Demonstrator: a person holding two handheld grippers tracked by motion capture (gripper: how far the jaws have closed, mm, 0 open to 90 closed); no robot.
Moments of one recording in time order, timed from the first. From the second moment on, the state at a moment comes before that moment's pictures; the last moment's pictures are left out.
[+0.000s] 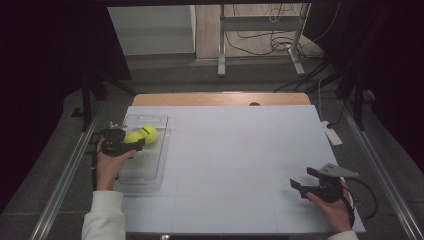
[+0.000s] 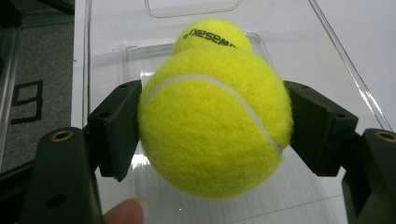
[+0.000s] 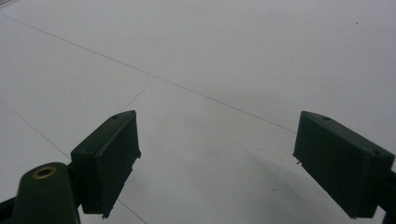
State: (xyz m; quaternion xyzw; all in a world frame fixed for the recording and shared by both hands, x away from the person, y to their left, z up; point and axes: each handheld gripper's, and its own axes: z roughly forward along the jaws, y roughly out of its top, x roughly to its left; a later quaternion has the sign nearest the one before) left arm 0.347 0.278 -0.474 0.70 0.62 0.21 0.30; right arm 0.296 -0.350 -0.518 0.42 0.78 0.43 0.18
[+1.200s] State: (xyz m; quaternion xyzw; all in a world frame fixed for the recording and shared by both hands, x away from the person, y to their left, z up) left arm 0.334 0.280 -0.454 0.68 0.58 0.21 0.40; right arm 0.299 -0.349 -0.519 0.41 0.78 0.44 0.18
